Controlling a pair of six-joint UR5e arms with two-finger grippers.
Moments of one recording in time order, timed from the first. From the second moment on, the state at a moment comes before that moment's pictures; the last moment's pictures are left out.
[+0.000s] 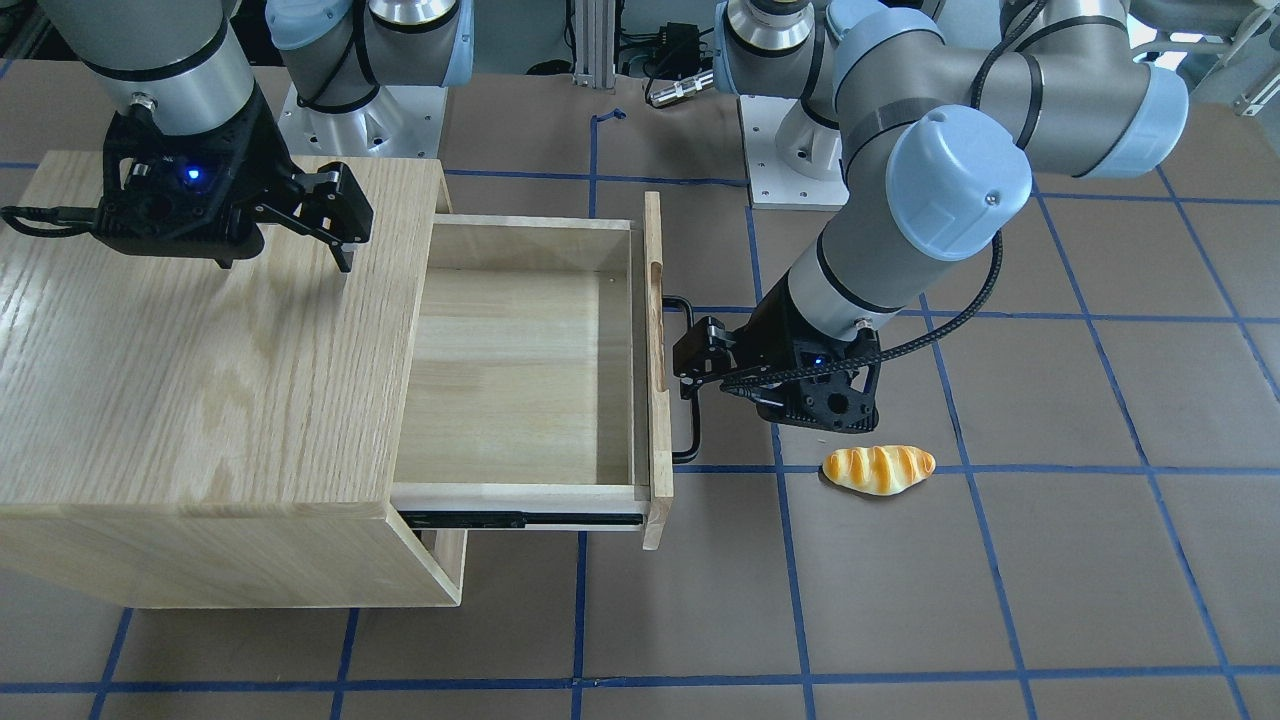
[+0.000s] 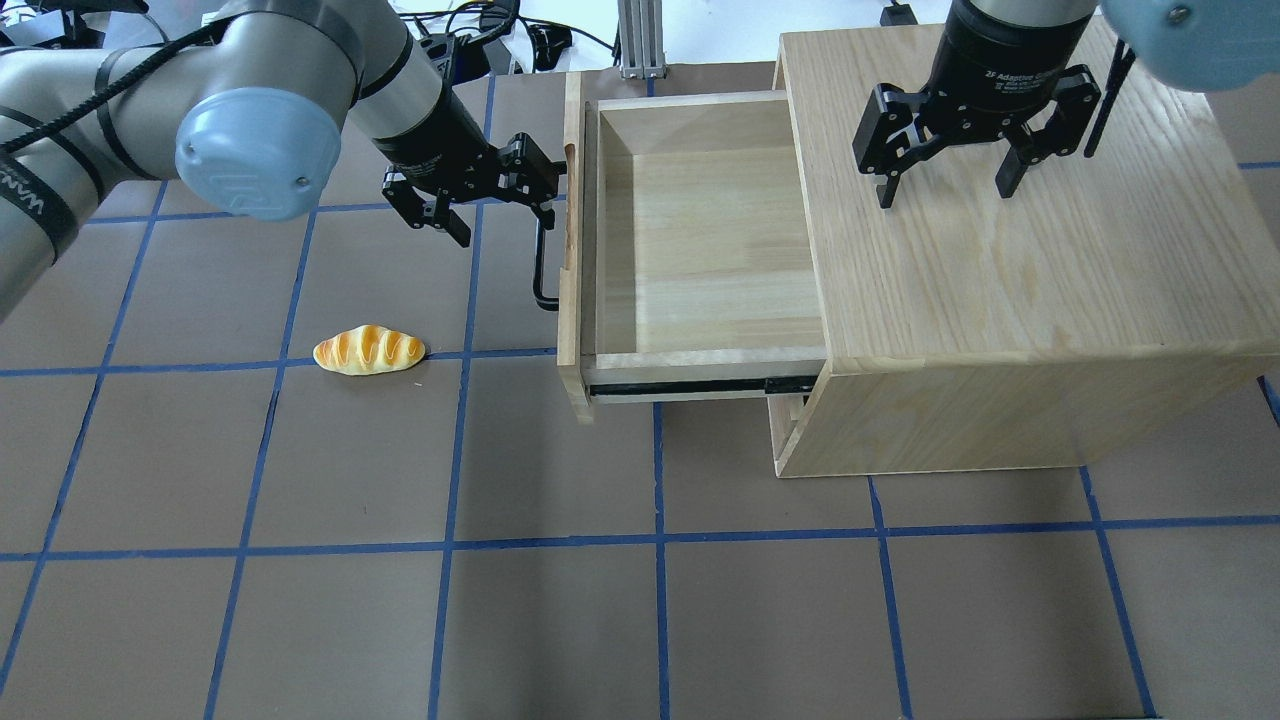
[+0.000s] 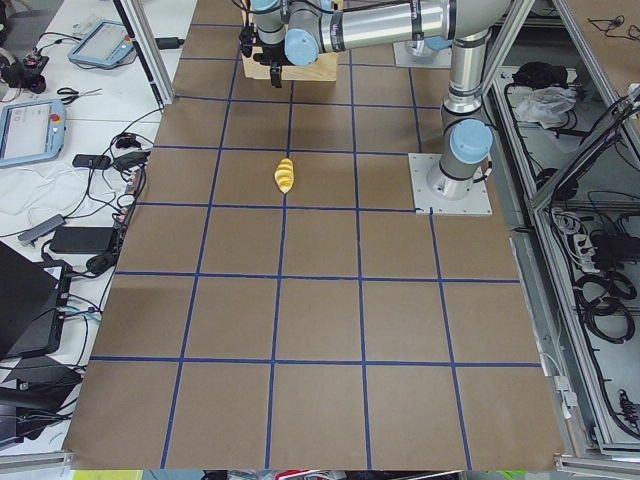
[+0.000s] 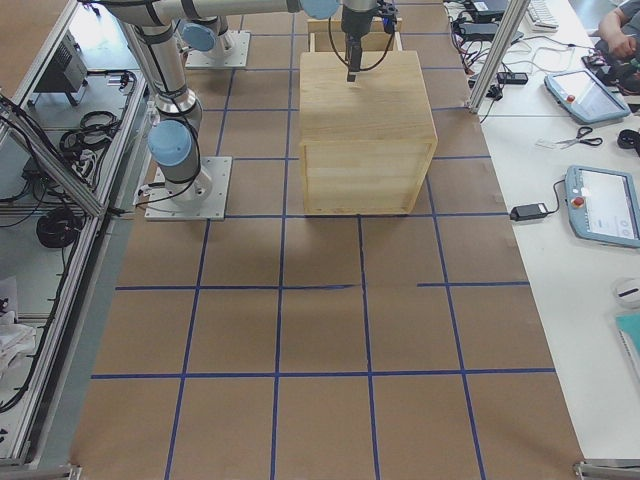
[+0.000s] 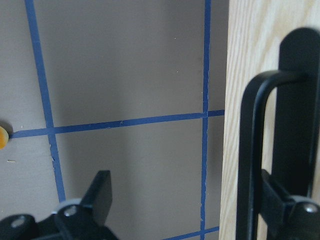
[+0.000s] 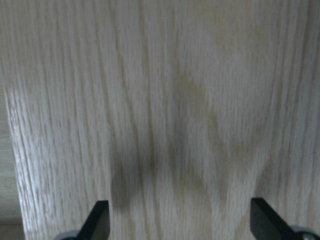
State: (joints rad) left arm -1.63 -1.82 -1.55 -1.34 1.31 -0.05; right arm 1.60 -1.49 1.43 -1.47 -1.61 0.02
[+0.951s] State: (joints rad) left arm -1.56 -1.70 -1.45 -1.60 1.38 0.02; right arm 1.60 -1.49 1.43 -1.47 -1.61 0.02
